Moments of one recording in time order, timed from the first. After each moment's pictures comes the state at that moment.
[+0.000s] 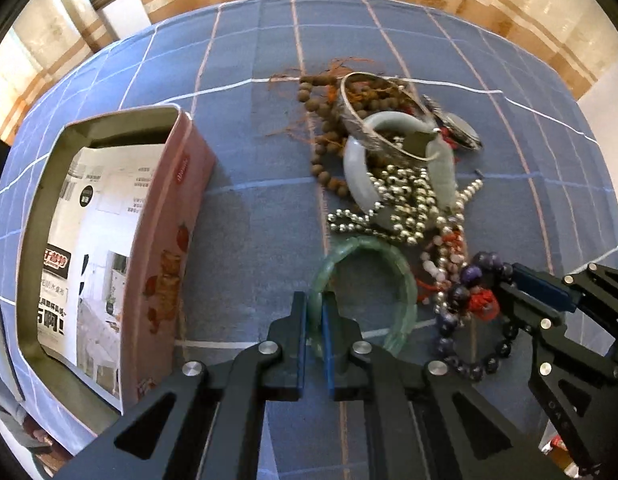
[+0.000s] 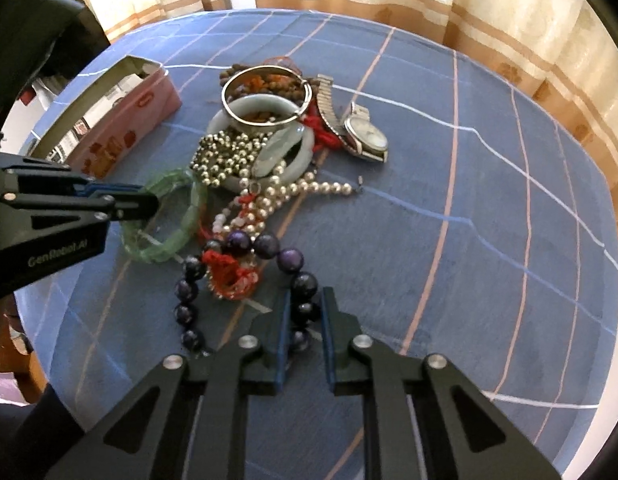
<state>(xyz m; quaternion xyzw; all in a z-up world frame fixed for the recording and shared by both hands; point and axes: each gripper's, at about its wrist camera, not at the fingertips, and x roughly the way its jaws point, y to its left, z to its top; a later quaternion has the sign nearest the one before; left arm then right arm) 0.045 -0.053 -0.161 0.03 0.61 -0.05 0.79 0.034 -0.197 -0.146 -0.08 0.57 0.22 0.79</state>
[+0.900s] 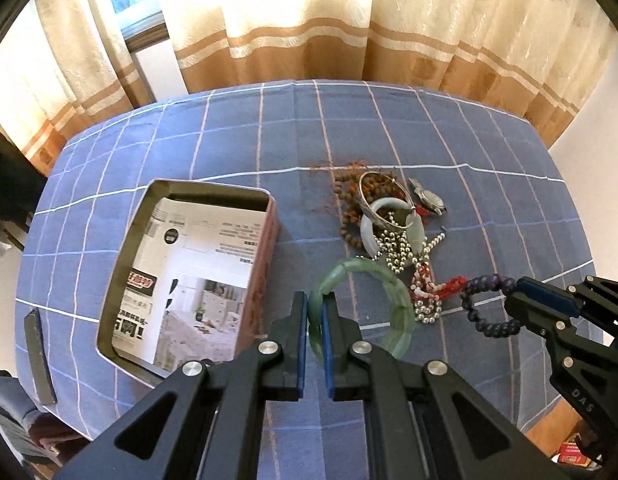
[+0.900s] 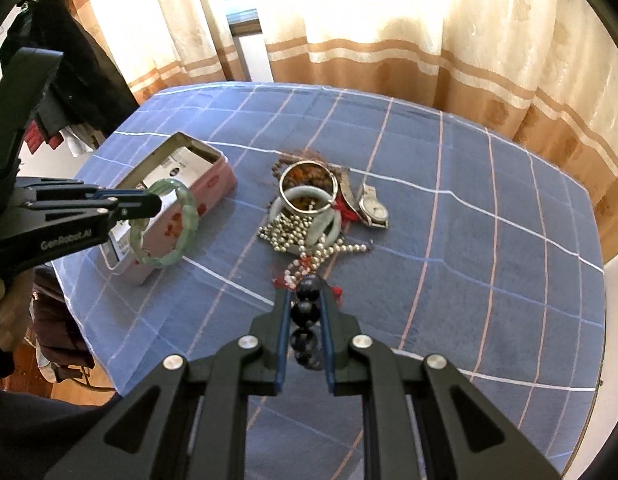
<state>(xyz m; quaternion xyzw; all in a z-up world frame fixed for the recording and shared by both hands) 0.013 -0.021 -0.067 0.02 0.54 -0.05 0.84 0.011 -0.194 -0.062 -0.03 0.51 0.23 0.83</state>
